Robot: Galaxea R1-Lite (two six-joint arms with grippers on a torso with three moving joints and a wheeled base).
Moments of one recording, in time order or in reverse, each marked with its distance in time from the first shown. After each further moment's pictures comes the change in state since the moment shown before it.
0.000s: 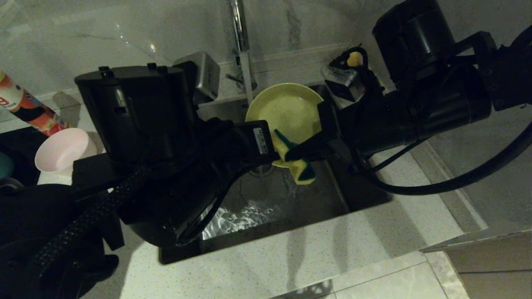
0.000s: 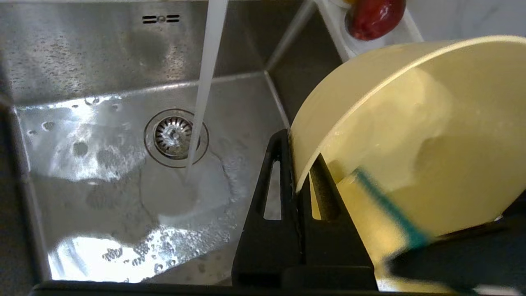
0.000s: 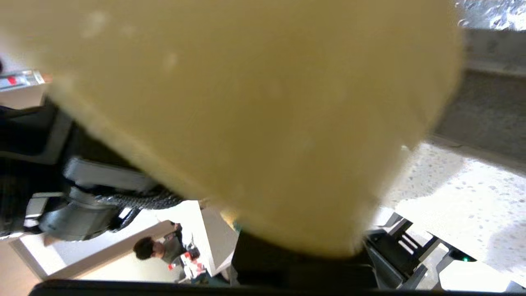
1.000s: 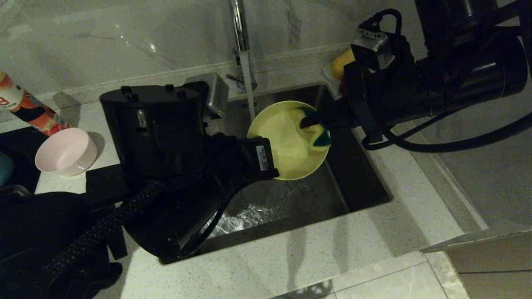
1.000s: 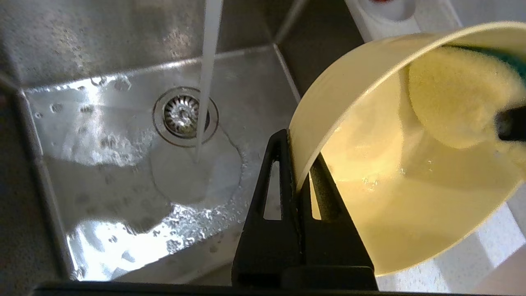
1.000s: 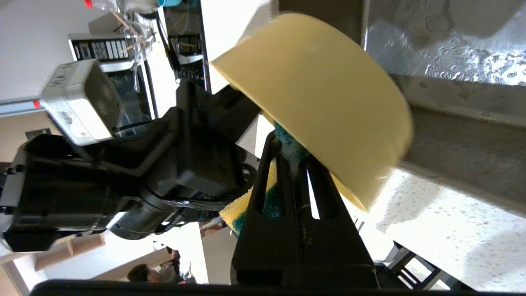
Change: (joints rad) left arm -0.005 0.006 0.034 0.041 -0.003 0.009; right arm -0.068 -0.028 -0.072 -0.014 0.021 -0.006
